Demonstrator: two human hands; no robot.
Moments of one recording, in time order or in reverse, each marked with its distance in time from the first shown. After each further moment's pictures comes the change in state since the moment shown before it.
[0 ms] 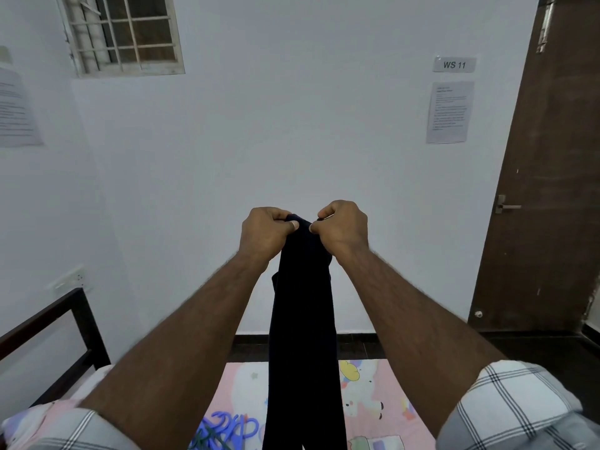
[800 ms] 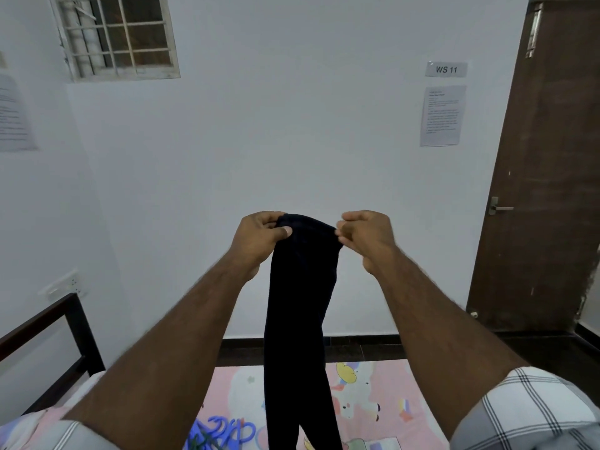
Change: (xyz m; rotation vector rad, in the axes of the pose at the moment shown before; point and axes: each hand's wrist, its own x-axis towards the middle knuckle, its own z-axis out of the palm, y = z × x) left_hand -0.008 -0.002 -0.011 -0.272 -0.176 -0.009; right_hand 0.011 0.033 -0.038 0.535 -0.070 0.224
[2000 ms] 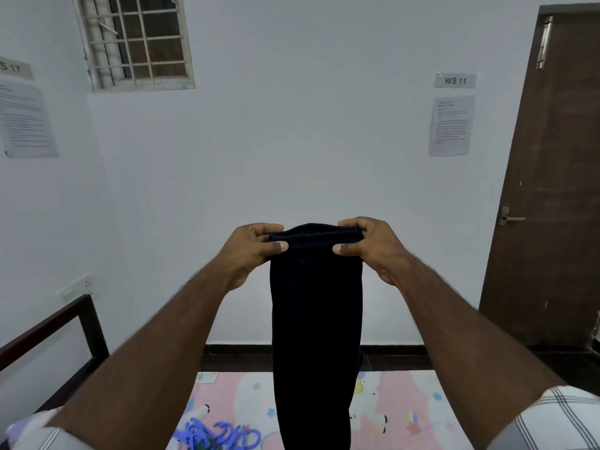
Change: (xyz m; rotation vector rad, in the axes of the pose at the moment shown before) left_hand -0.010 0.001 -0.037 -0.048 -0.095 -0.076; right_hand -0.001 0.001 -0.015 -0.183 -0.324 -0.151
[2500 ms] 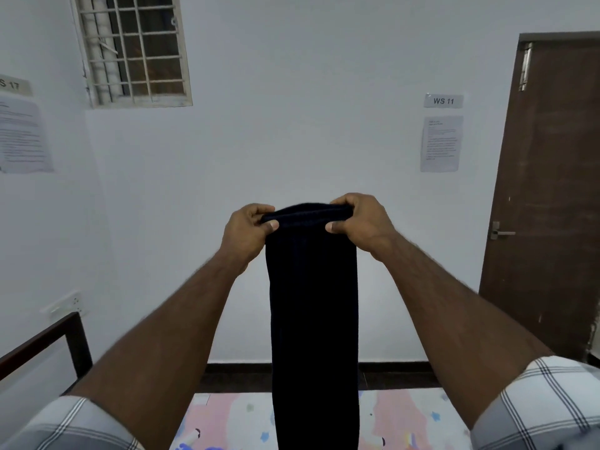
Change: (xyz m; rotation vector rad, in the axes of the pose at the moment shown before) left_hand 0.033 0.033 0.005 0.164 0.232 0.224; right_hand 0.018 -0.066 0.001 -0.405 0.149 -0.210
